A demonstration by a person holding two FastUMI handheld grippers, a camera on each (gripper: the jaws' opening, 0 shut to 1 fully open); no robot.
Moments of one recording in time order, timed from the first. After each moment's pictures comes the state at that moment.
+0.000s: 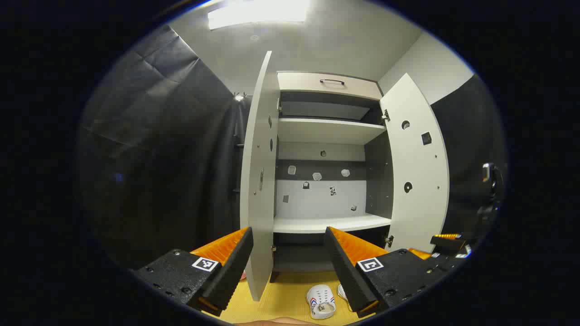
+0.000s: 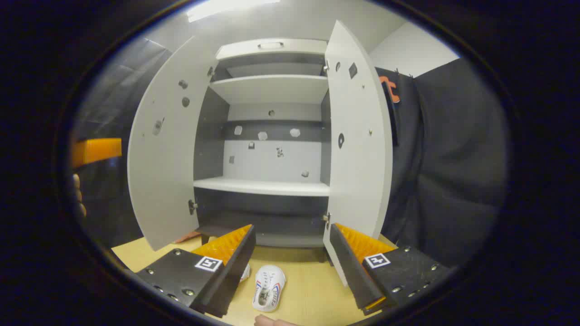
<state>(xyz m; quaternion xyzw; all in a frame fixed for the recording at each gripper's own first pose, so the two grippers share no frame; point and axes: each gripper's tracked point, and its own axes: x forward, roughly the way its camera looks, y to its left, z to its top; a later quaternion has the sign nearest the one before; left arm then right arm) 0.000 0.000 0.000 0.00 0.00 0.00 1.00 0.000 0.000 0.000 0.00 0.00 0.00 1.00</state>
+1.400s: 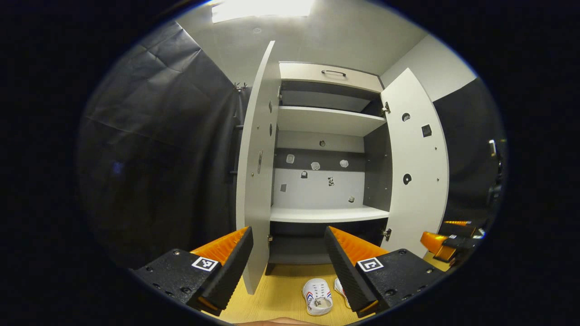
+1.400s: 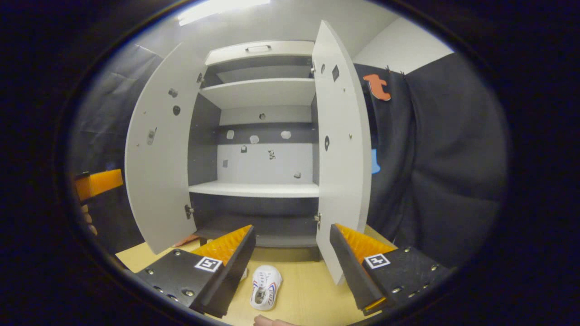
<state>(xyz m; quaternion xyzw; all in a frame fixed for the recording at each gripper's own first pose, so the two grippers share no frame) 0.001 0.001 -0.034 -0.01 0.03 0.00 1.00 0.001 -0.014 -0.040 0.02 0.04 0.00 1.00</state>
